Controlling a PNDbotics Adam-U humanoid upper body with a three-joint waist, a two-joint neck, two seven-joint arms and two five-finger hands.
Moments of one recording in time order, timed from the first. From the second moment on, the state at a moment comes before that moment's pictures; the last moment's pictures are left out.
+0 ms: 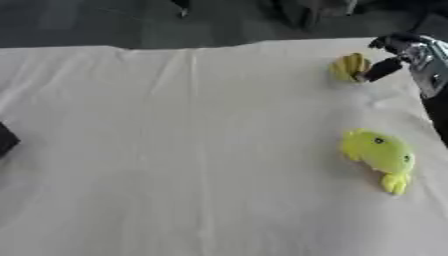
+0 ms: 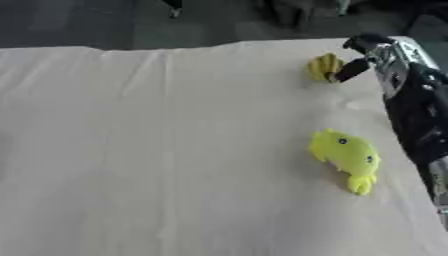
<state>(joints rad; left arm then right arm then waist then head) -0.56 0.74 -0.20 -1.82 0.24 0.15 0.25 -1.24 -0.80 -0.14 -0.52 1.01 0.03 0.32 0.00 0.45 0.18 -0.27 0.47</state>
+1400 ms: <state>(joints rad) -0.55 0.72 -0.19 -1.83 0.24 0.16 0.25 -1.21 -0.83 -0.14 -0.52 0.86 0.02 0.34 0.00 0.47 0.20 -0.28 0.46</state>
